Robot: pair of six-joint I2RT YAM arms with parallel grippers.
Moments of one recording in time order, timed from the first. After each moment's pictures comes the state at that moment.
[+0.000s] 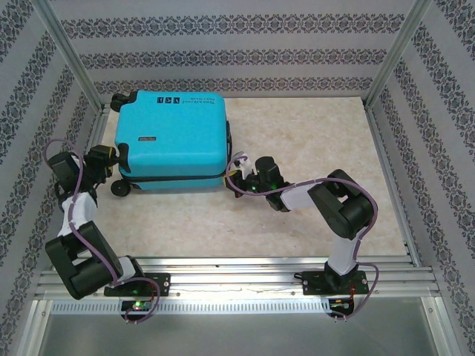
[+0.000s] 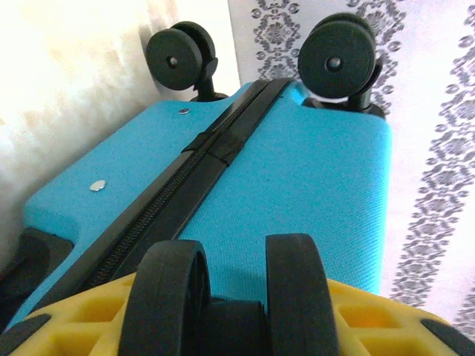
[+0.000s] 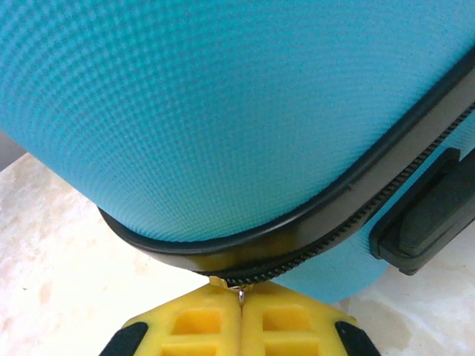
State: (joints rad) left arm 0.60 1.30 0.70 0.15 0.68 -1.21; right arm 0.62 1.85 0.77 0.70 -0.48 0.27
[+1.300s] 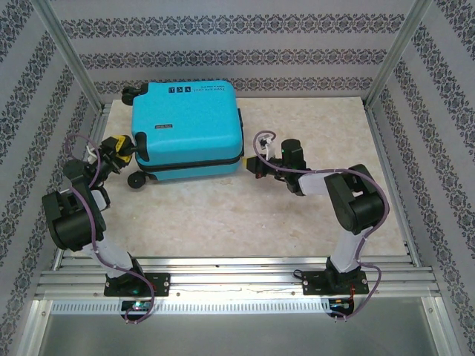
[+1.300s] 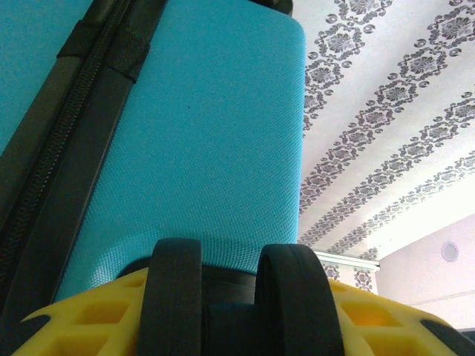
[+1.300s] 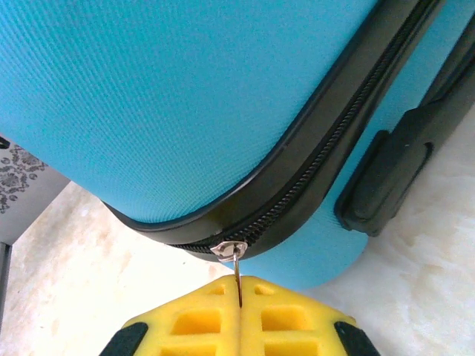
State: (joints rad) left arm 0.57 1.69 0.61 1.22 1.05 -1.89; right arm 0.34 1.83 0.83 0.59 -0.70 0.35
